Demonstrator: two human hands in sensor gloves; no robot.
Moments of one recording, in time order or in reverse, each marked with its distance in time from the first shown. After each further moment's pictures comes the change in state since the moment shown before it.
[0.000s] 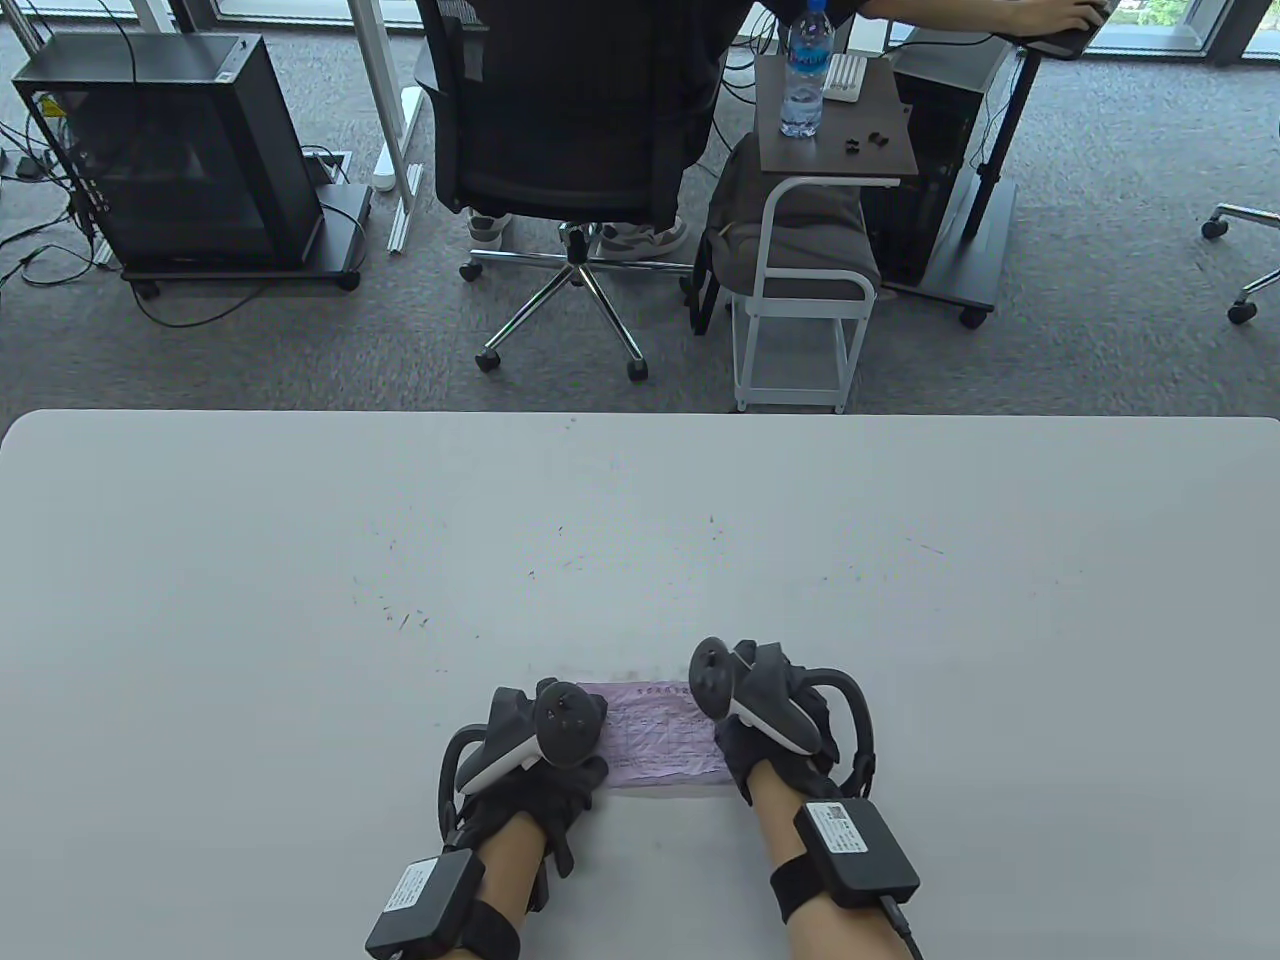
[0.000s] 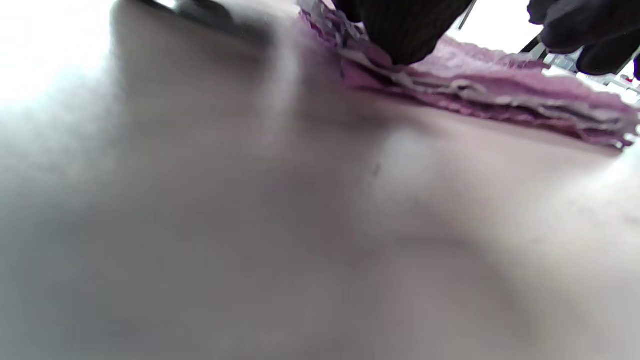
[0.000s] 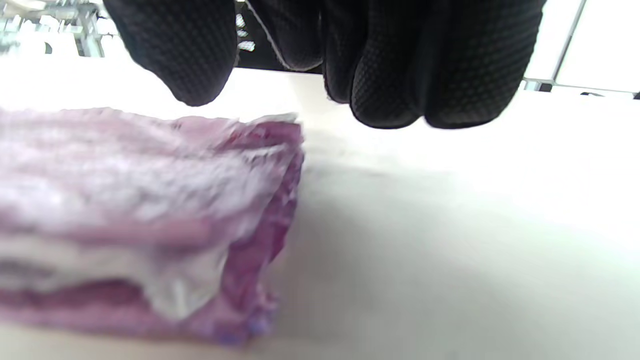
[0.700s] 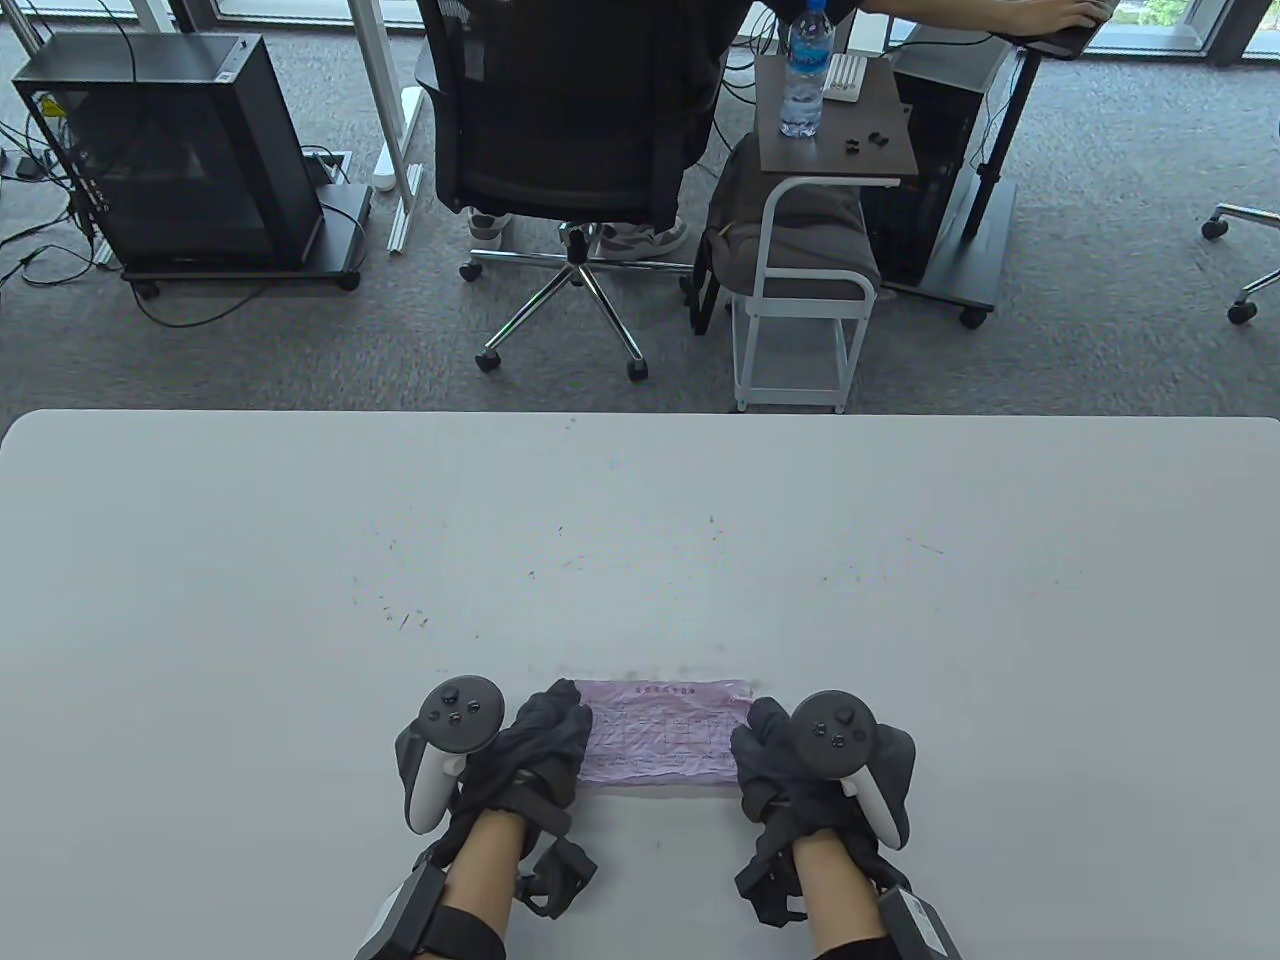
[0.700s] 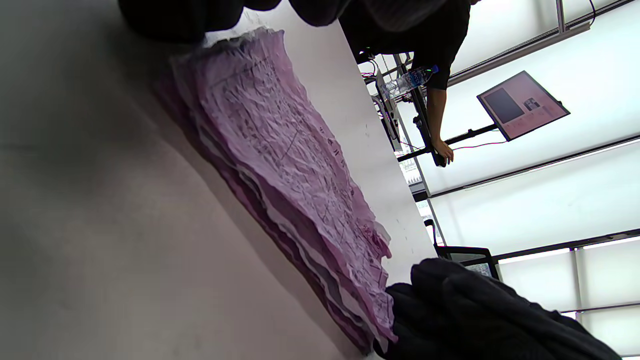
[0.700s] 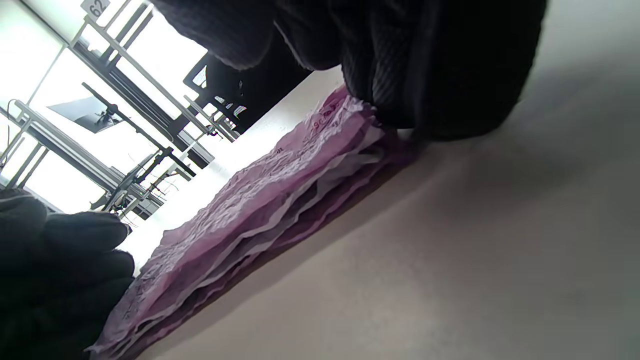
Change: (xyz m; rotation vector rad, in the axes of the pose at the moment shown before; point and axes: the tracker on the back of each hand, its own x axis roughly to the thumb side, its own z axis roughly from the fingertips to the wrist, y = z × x) left_hand -0.022 -0.001 0.017 0.144 0.018 0.813; right_hand -0.033 0.028 0.052 0.013 -0.003 -0.676
